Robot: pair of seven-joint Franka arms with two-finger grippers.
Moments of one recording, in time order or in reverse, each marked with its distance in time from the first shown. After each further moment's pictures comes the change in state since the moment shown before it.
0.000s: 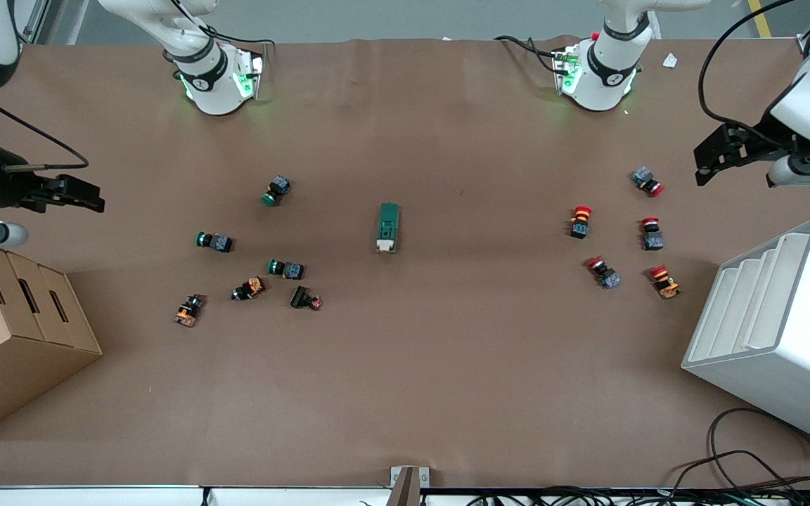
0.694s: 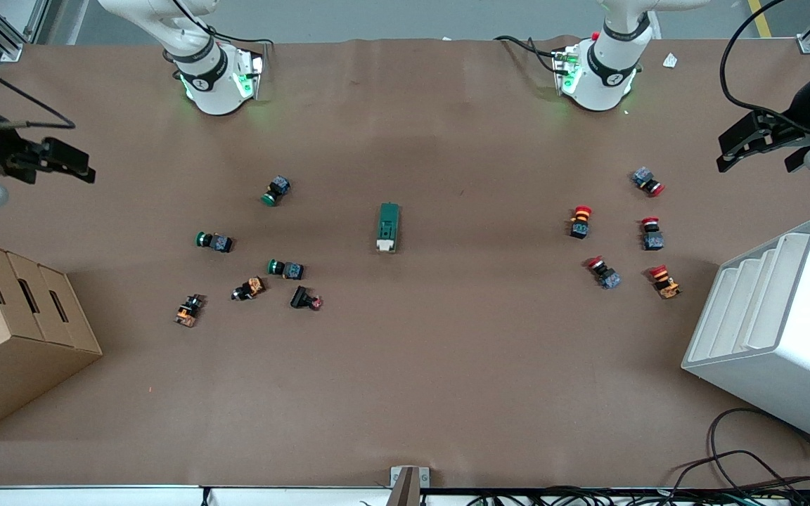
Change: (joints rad) left arm 0.018 -0.052 0.041 -0.057 -0.019 -0.011 0.008; right arm 0.002 -0.153 -0.016 -0.104 0.006 -0.024 0.000
